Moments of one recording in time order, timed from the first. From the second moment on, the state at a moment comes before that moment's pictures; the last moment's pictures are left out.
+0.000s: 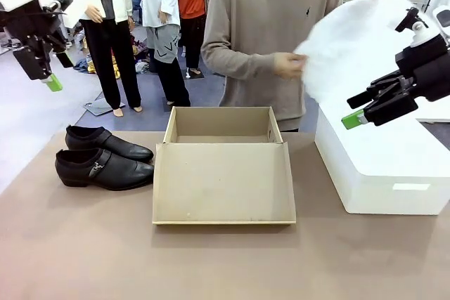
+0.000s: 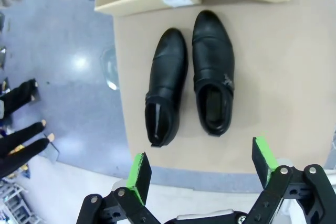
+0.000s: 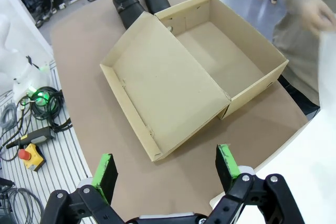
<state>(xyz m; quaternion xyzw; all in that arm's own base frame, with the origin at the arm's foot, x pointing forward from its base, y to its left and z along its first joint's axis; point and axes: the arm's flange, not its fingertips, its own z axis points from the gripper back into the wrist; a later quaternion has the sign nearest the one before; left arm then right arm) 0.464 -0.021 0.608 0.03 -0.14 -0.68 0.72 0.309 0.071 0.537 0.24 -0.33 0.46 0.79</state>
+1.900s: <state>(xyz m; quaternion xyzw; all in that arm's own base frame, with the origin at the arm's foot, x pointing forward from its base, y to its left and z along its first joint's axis) 0.577 0.005 0.556 0.03 -0.08 -0.67 0.74 0.309 0.070 0.537 0.24 -0.33 0.46 0.79</state>
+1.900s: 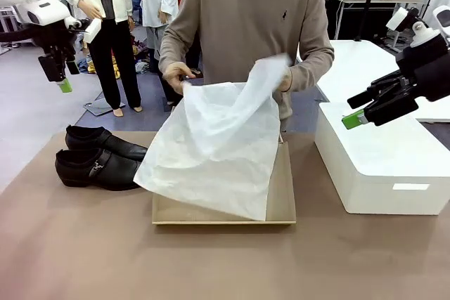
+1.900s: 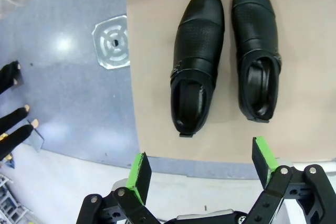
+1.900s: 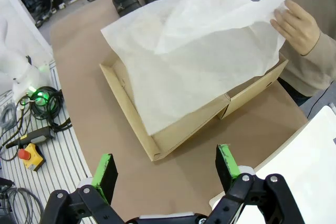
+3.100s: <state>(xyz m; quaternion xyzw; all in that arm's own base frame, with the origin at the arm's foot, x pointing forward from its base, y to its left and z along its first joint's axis) 0.594 0.008 0.519 0.02 -0.06 -0.67 0.74 0.309 0.070 0.537 0.24 -0.33 0.46 0.79</state>
